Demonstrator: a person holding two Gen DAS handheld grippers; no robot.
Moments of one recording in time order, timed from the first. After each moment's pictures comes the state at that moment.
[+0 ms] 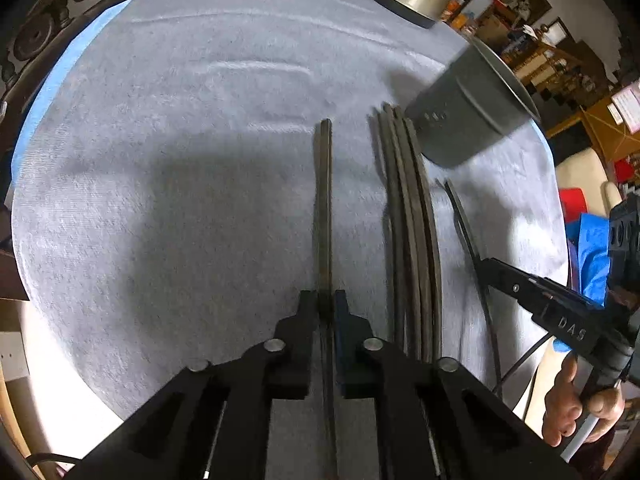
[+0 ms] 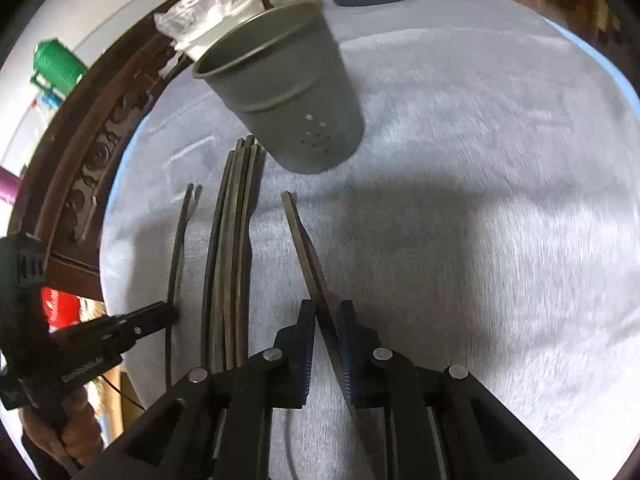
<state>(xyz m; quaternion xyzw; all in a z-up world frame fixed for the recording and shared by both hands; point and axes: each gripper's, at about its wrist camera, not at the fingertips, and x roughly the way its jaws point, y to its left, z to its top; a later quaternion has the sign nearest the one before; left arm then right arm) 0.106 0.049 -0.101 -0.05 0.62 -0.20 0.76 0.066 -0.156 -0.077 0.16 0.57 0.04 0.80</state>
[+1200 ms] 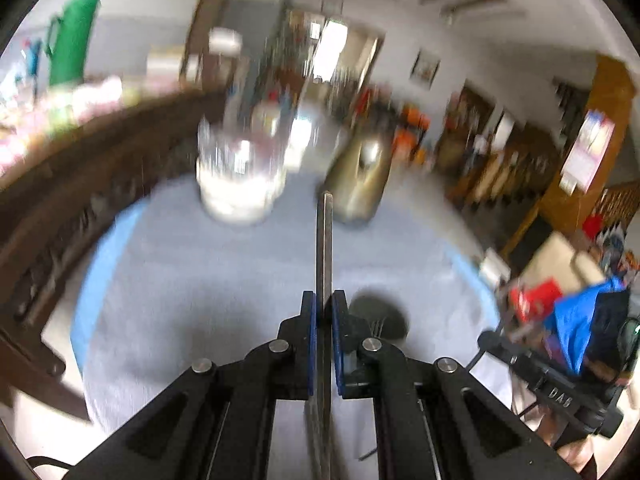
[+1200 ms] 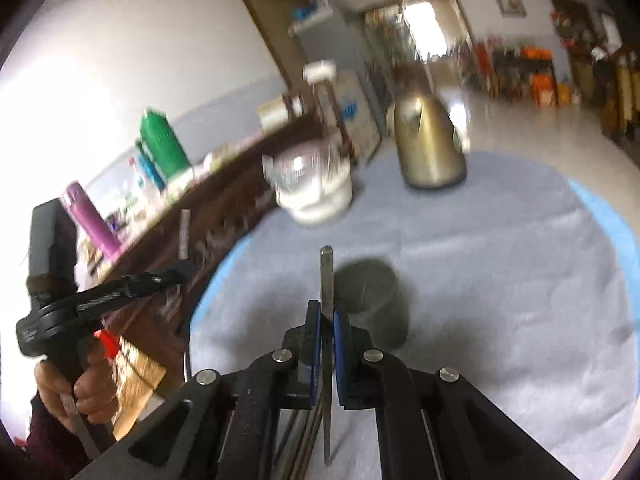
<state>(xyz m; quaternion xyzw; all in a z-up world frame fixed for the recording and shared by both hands) 0.089 0.068 0.088 -0.10 0.31 -0.22 0.92 0.032 -0.185 0.080 0.17 0.29 0.11 0.93</state>
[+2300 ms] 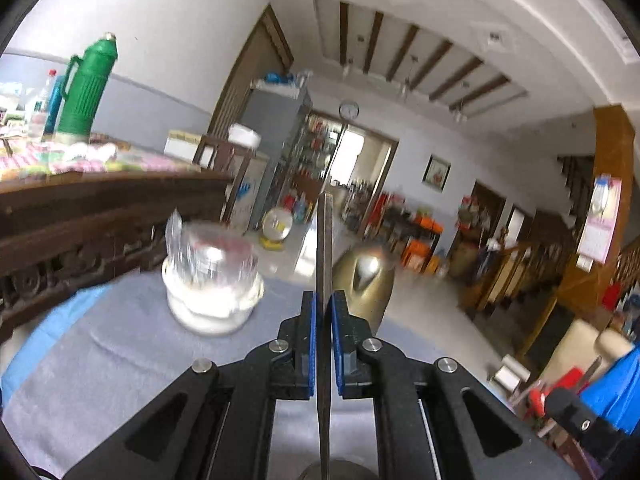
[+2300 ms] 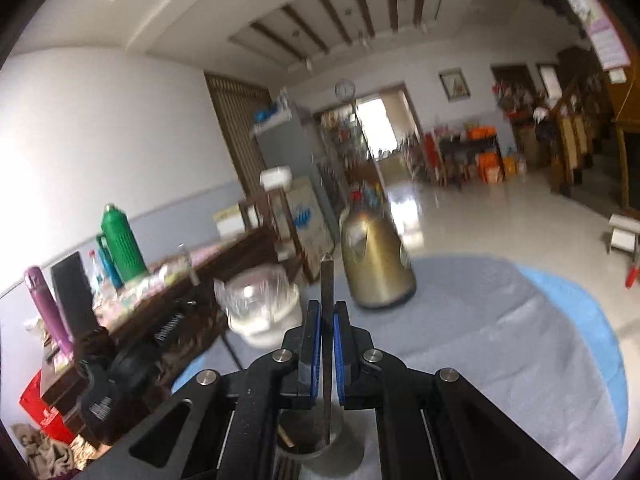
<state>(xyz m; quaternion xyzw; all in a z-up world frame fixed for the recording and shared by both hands) 0.177 -0.043 0.062 -0.16 0.16 -0.16 0.96 0.069 -0.215 0.105 0.18 0.17 0.00 0.97</state>
